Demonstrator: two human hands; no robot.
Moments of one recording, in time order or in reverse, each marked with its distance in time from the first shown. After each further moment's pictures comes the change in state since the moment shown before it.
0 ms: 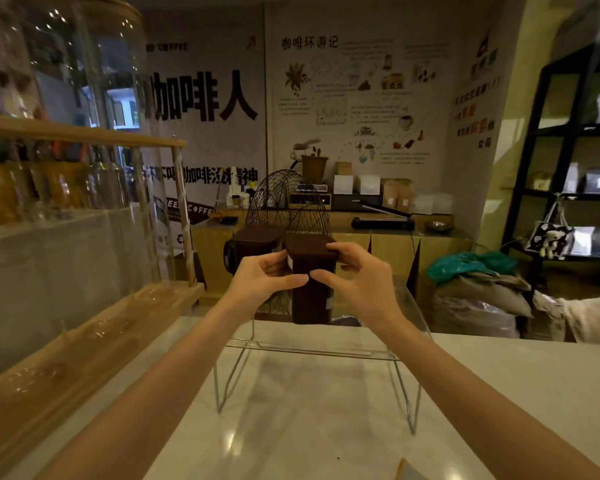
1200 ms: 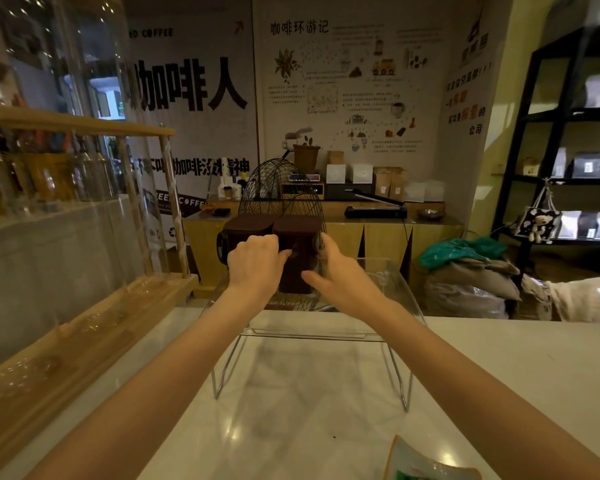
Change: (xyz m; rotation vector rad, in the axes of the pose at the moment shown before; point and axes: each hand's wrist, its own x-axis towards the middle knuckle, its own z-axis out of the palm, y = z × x) left_hand 0.007 0.011 0.022 1.198 0.381 0.218; right_hand 0.003 0.005 0.014 -0.235 -0.388 0.178
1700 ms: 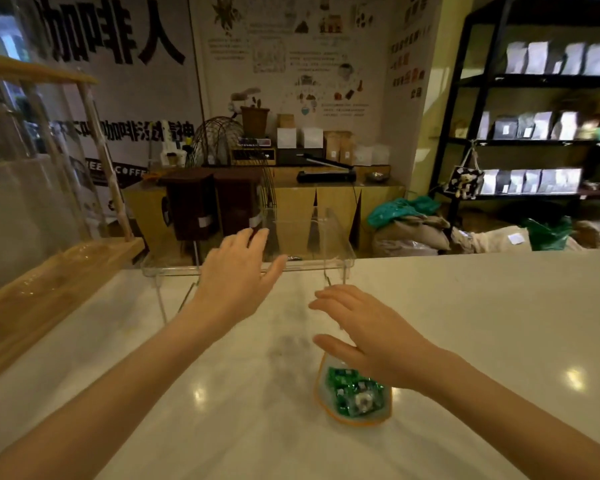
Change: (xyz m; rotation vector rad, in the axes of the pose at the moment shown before) left_hand -0.105 0.042 -0.021 -0.067 -0.251 0.155; right_hand -0.190 0.011 -0.039 -0.487 -0.204 -0.159
